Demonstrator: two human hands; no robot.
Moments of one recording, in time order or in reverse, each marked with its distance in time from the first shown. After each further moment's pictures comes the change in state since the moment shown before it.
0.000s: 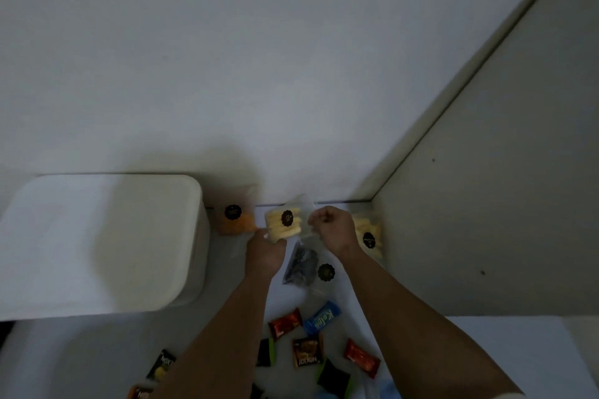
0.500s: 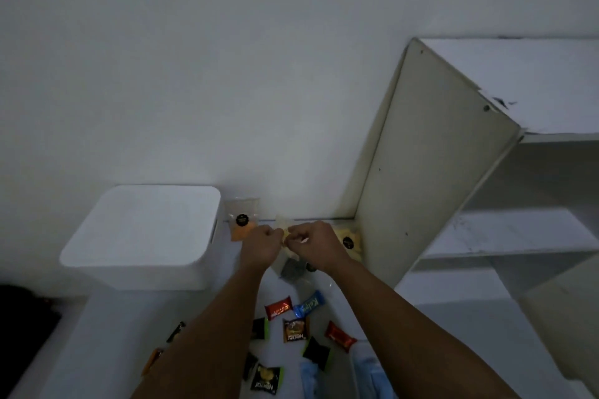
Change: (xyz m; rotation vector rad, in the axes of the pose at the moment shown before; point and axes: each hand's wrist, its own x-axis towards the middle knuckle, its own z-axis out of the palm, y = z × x) left_hand -0.147 0.046 -0.042 0.073 0.126 0.295; right_hand -0.171 -0.067 -0.068 -0.313 -0.223 -0.601
